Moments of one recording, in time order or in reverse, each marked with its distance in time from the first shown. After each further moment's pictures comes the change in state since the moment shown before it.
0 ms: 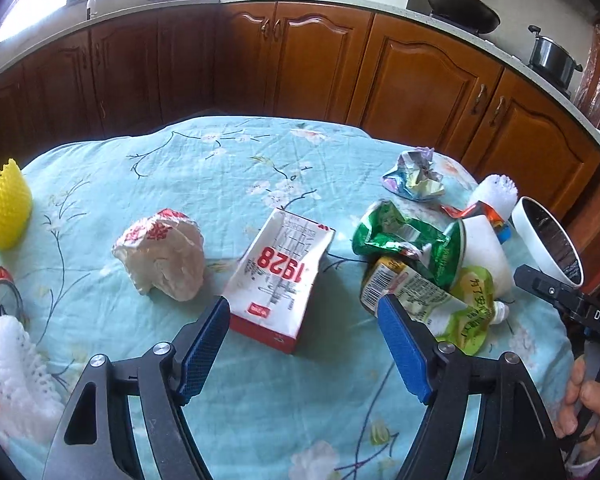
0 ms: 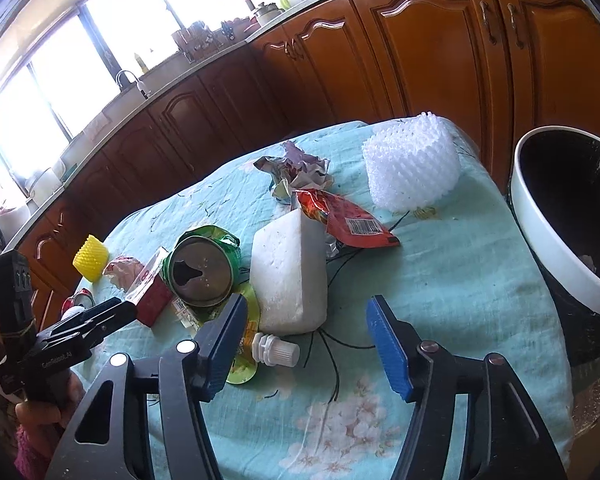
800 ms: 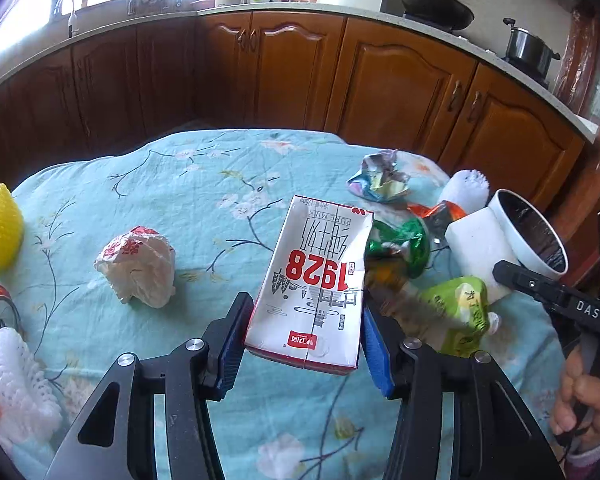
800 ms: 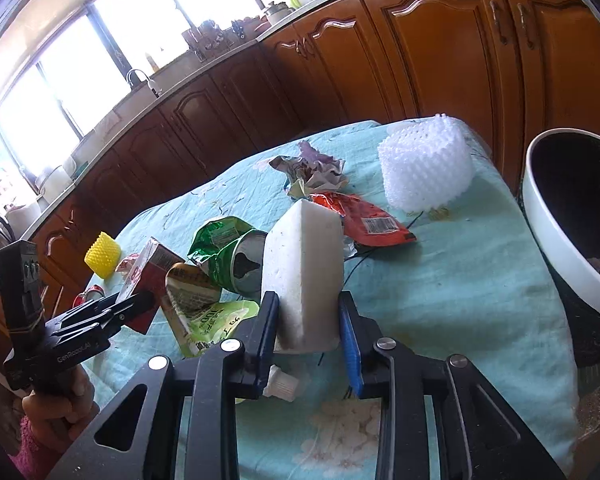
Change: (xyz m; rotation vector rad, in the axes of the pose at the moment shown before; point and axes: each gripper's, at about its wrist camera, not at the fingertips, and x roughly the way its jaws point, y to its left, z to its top) left arm -0.016 -0.024 -0.005 0.057 -0.035 -0.059; right arm -0.011 -0.002 -0.001 -0.004 -0.002 0.046
